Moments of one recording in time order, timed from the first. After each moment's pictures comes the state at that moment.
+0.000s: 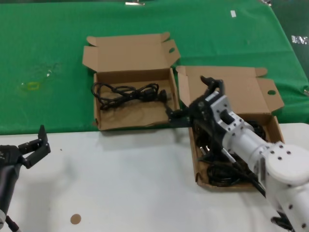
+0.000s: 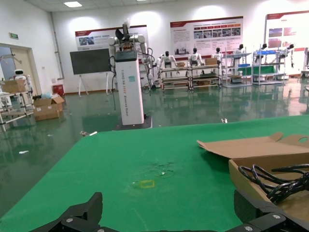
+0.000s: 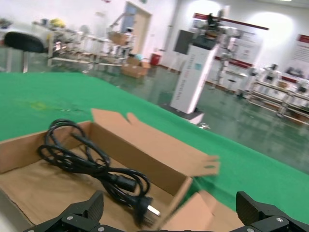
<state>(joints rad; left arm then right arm) 0.00 -0.30 1.60 -1.60 -1.80 0.00 0.00 0.47 0.21 -1.77 1.12 1.64 -0.26 -0.19</state>
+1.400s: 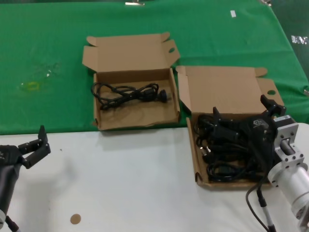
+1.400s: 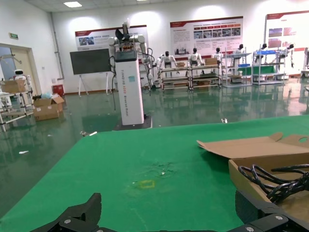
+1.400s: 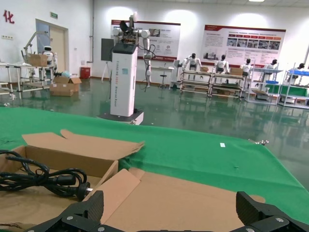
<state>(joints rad) 0.00 -0.30 1.60 -1.60 -1.80 0.00 0.00 0.05 0.29 -1.62 1.55 1.78 -0.03 -0.02</state>
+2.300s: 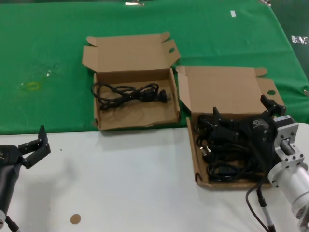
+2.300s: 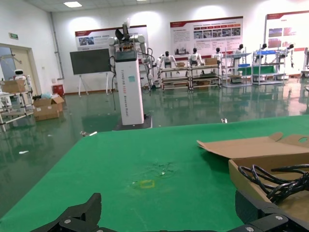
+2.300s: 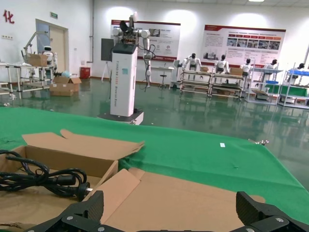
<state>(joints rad) 0.00 -0.30 1.60 -1.60 -1.80 0.00 0.00 0.05 0.29 -1.62 1.55 1.78 -0.03 -0.02</state>
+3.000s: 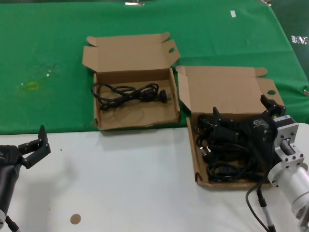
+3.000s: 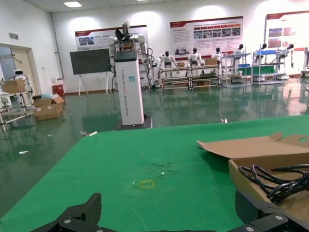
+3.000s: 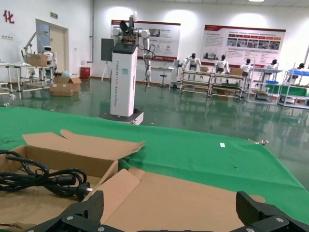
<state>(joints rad) 0.00 -0.30 1.60 -1.60 -1.80 0.00 0.00 0.05 0.29 -1.62 1.55 1.78 -0.03 -0.02</state>
